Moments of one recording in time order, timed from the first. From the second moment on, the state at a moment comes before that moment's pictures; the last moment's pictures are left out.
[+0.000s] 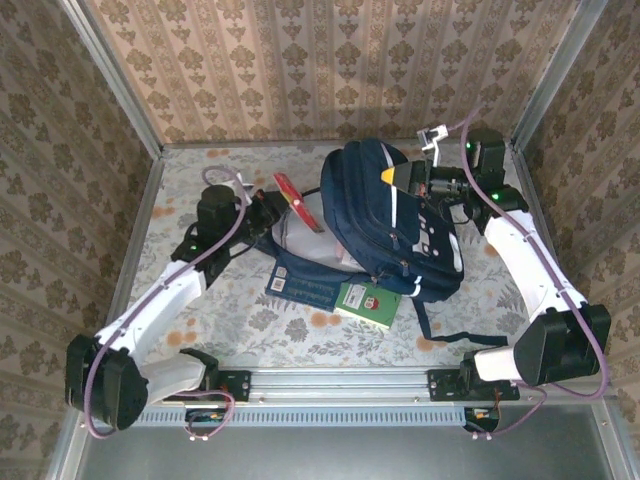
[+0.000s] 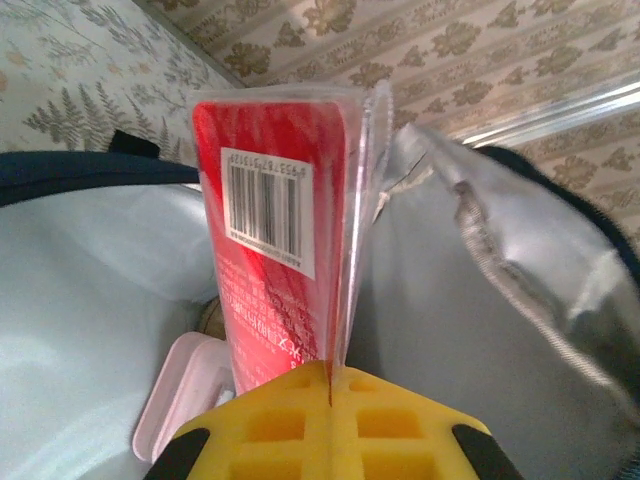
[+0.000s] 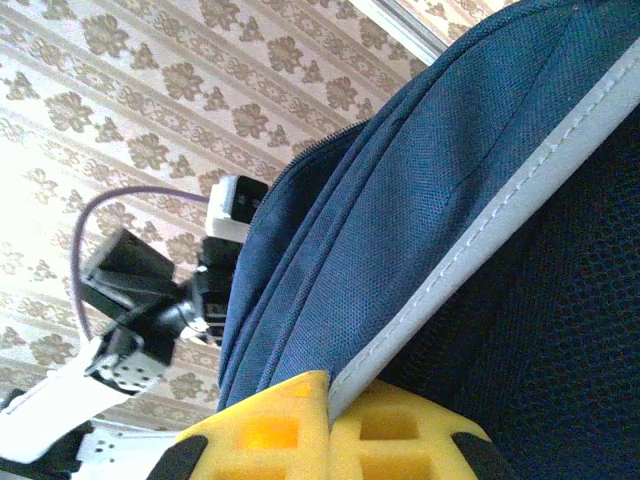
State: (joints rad) left arm -0.47 1.16 0.84 0.06 0.37 -1.05; right arm 0.09 1.36 1.25 -0.21 -1.04 0.64
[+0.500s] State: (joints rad) left arm -0.62 1.51 0.84 0.60 0.41 -1.14; right arm 0.05 1.36 1.22 -0.07 -1.09 0.77
